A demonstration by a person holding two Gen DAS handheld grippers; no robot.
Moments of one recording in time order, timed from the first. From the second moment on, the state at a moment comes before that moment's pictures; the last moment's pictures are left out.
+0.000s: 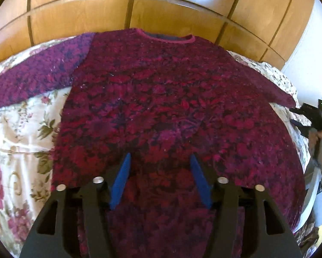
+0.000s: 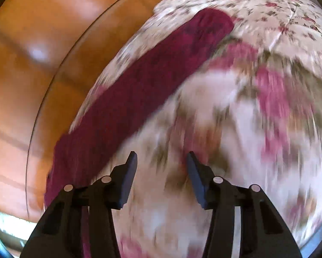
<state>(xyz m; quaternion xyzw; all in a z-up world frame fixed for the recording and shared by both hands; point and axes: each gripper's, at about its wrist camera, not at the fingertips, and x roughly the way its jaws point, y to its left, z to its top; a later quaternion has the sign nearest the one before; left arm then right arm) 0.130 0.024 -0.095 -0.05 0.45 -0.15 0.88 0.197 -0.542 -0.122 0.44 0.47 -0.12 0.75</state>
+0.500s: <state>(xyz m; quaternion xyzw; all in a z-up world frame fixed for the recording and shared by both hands) 0.135 0.009 -0.105 -0.03 0.44 -0.16 0.88 0.297 -0.571 -0.103 0.33 0.47 -0.19 0.80</state>
